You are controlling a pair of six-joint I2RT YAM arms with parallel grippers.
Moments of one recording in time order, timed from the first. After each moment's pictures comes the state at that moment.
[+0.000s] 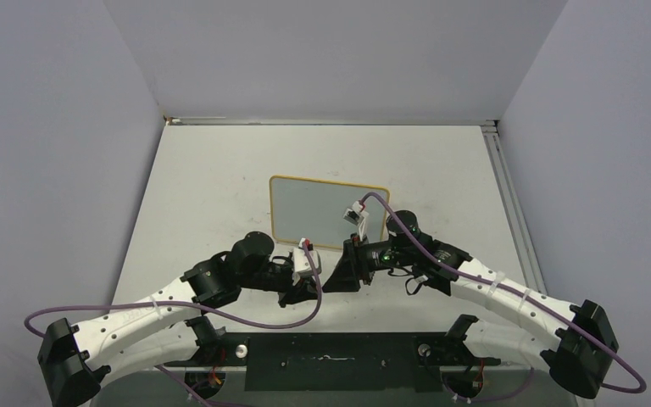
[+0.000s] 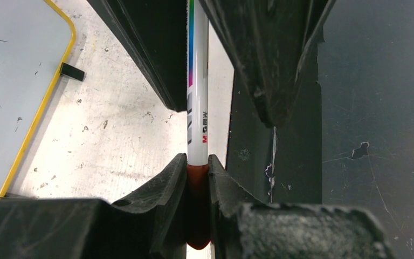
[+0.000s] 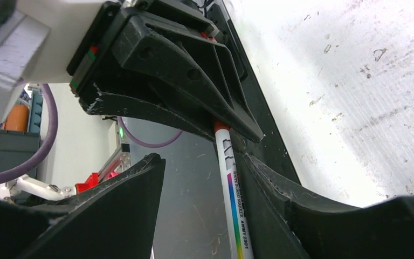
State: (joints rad) left arm -0.95 0.87 0.61 -0.25 0.51 0.09; right arm 0.84 1.03 0.69 -0.07 -0.75 0.67
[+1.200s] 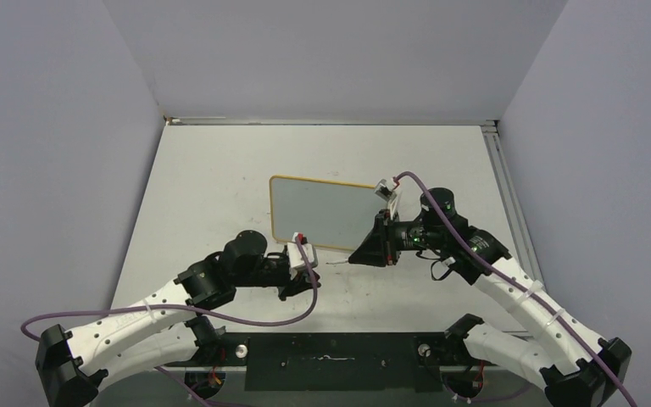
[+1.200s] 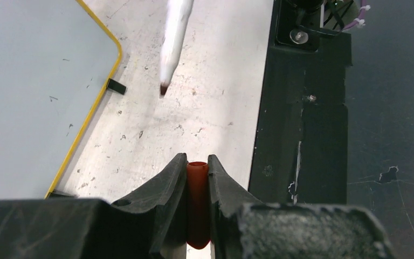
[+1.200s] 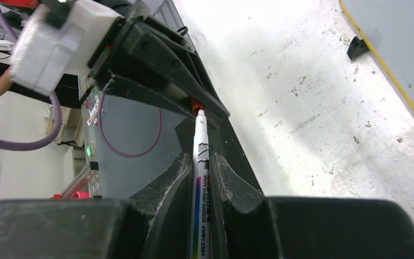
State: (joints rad) left arm -0.95 0.83 0.62 -0.21 0.43 0.09; right arm 0.63 0.93 0.85 -0.37 -0.78 0.47
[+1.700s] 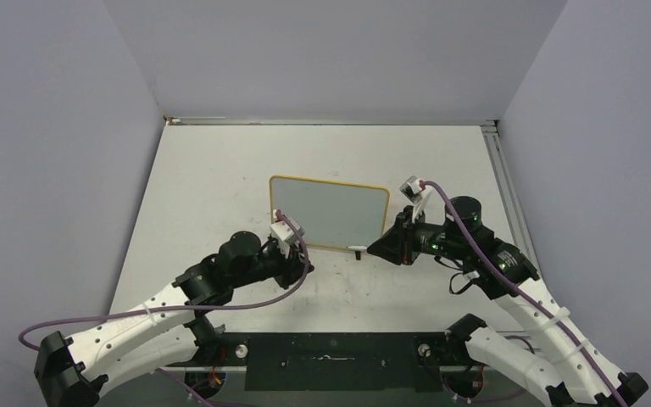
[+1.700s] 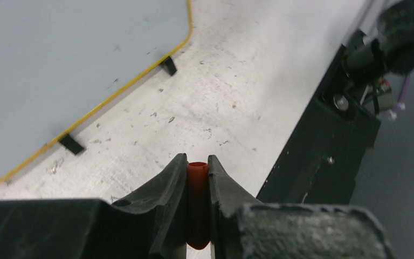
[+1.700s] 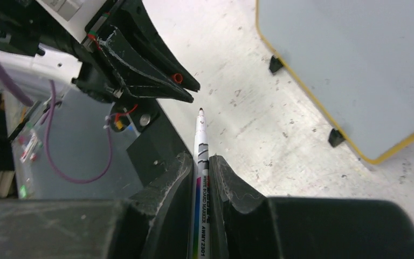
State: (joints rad) left arm -0.89 0.81 0.59 -0.18 0.22 -0.18; right arm 0.58 0.82 0.95 -0.59 -0.59 0.32
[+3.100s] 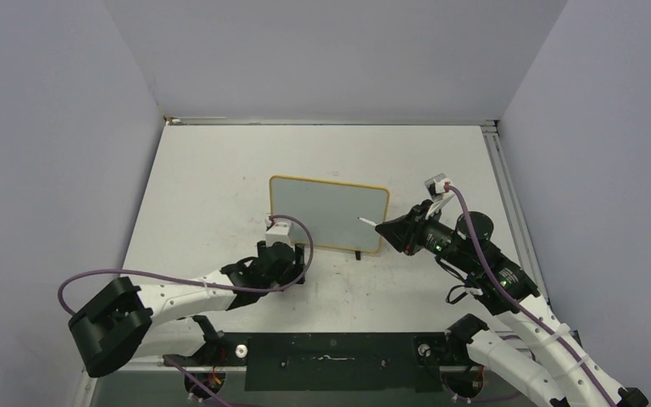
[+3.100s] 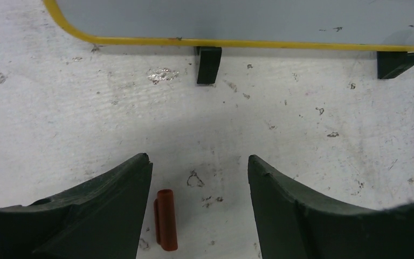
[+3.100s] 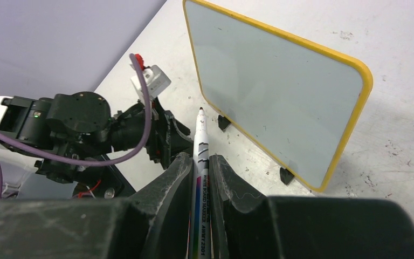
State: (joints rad) left arm -0.93 1.15 0.42 -0.05 -0.42 -0.70; right arm 0.58 0.65 0.76 -0.32 -0.26 0.43
